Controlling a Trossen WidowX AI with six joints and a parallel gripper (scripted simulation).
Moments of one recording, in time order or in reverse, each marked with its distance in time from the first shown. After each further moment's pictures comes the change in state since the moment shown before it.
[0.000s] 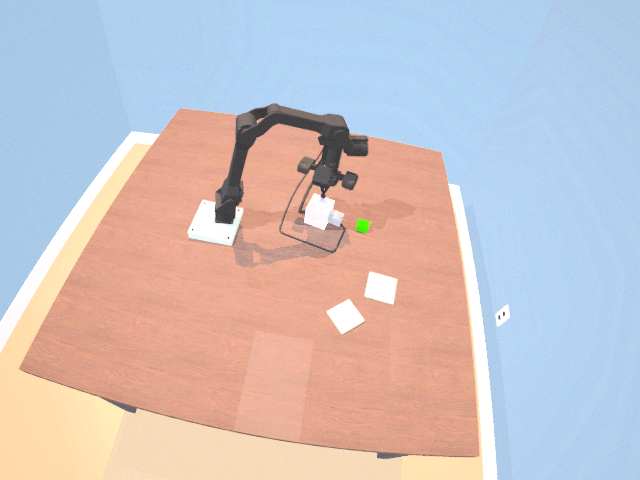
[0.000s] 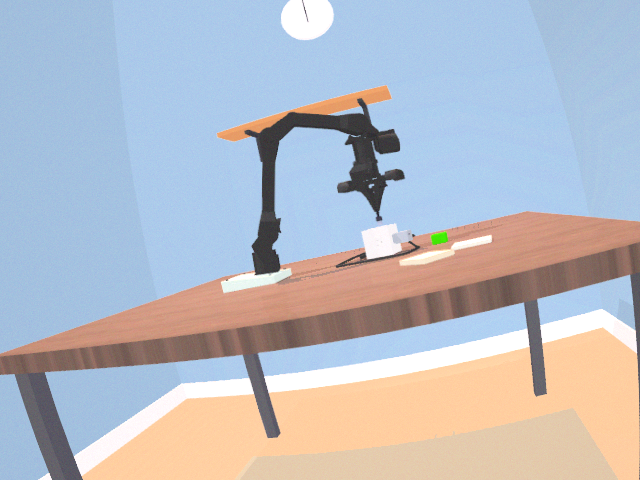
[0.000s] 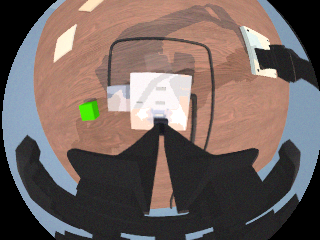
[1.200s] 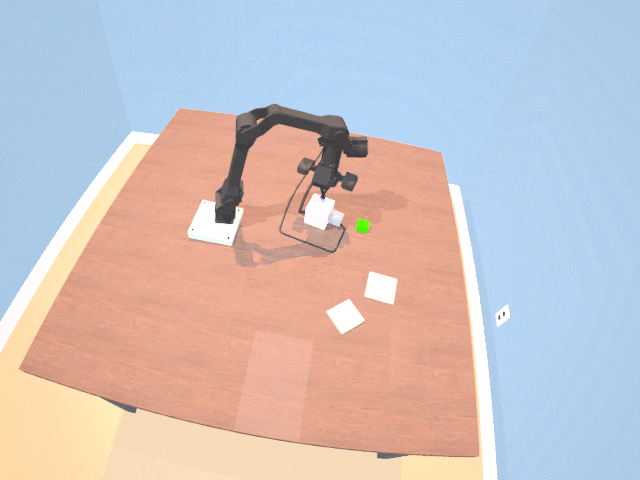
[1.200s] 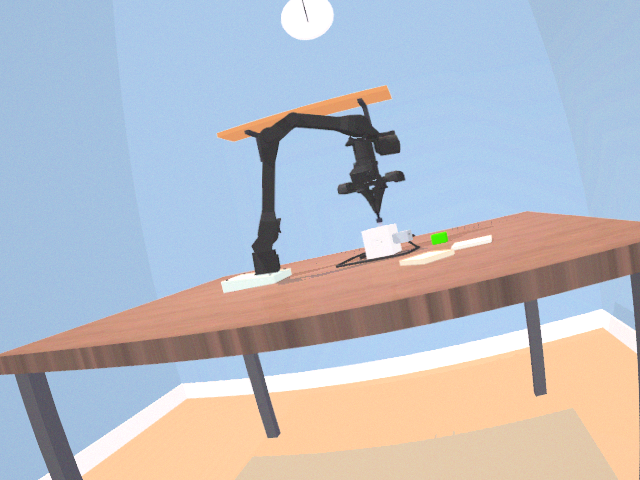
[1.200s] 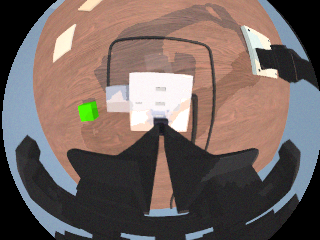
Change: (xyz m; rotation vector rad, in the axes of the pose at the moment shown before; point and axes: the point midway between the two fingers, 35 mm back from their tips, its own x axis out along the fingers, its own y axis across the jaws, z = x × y) arm 0.004 0.000 0.000 0.000 0.000 0.000
